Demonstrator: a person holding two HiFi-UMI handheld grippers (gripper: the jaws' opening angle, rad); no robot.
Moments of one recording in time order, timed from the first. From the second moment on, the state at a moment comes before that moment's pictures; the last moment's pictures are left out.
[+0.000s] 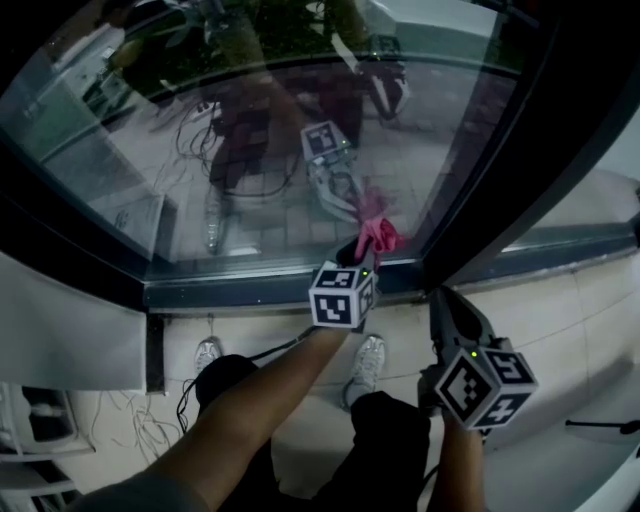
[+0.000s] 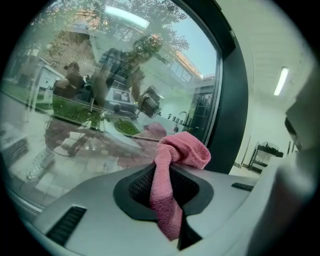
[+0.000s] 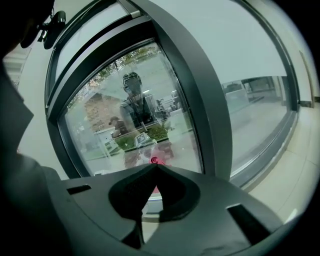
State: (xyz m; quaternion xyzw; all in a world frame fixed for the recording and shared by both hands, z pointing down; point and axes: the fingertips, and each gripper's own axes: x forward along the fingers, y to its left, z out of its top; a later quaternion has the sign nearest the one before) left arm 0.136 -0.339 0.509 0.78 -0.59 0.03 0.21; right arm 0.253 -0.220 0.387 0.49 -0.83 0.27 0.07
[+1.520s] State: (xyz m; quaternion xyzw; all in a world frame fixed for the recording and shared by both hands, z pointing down) left arm -0.172 -0.233 0.513 0.67 -0.71 0.02 0.22; right arm -0.018 -0.189 0.382 0.34 -0.90 0.24 0.13
